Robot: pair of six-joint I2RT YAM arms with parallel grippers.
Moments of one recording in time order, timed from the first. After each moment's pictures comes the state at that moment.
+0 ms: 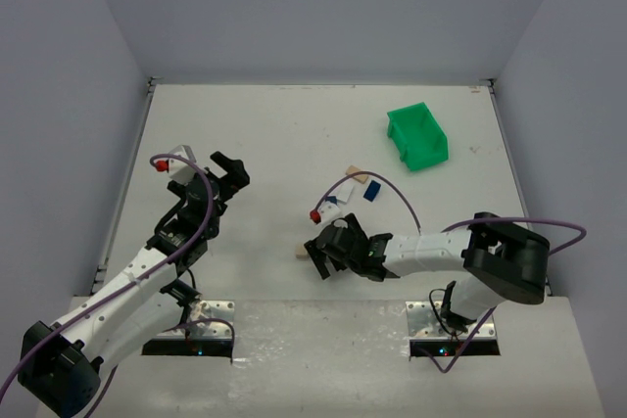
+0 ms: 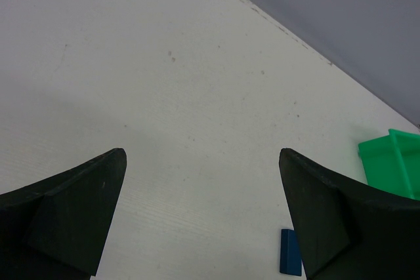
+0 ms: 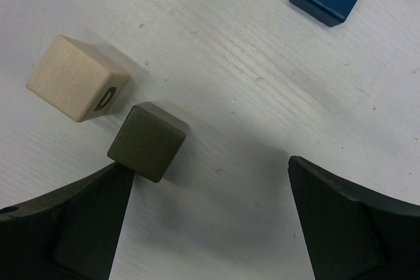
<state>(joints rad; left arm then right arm) -0.48 0.75 0.46 -0.02 -0.64 -0.73 1.15 1.53 0.57 0.01 0.38 0.43</state>
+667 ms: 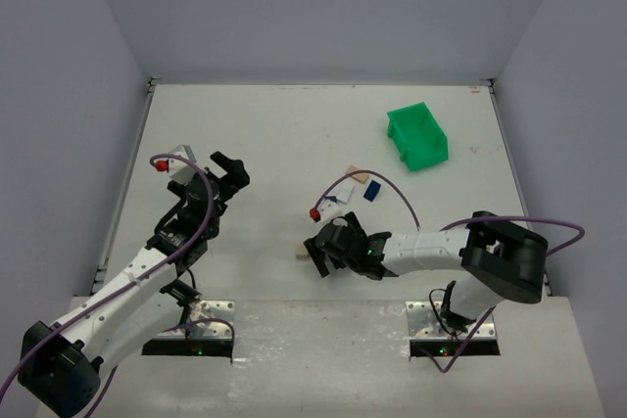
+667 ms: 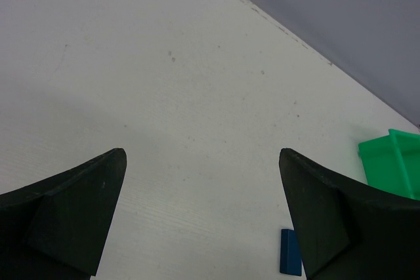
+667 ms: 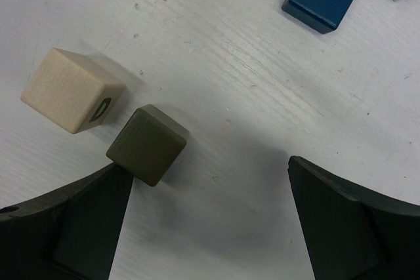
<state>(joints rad) -0.48 0.75 0.46 -0.02 -0.64 -0.73 1.14 1.54 0.58 0.01 0.39 0.43</state>
